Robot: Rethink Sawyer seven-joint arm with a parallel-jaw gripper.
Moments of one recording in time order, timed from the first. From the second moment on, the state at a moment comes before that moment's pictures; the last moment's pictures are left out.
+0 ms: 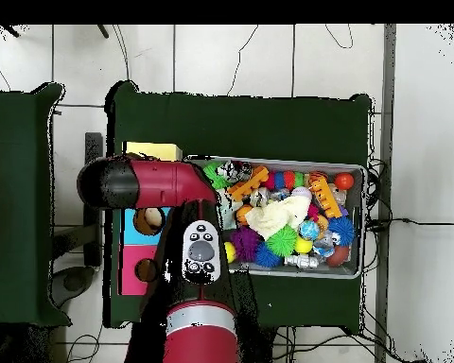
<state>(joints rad) 0.07 -0.52 0.00 1.41 0.13 0.48 1.67</state>
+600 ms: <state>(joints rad) 0.09 -0.50 -0.02 1.38 0.14 0.51 1.67</state>
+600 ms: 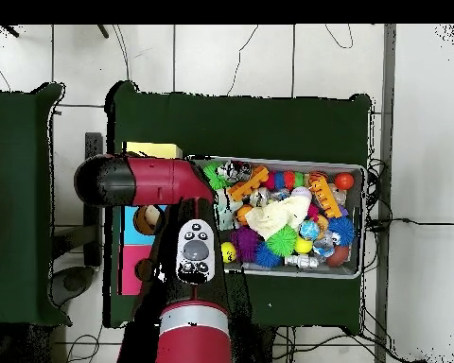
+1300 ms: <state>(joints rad) 0.07 -0.50 -0.01 1.39 0.15 0.51 1.67</state>
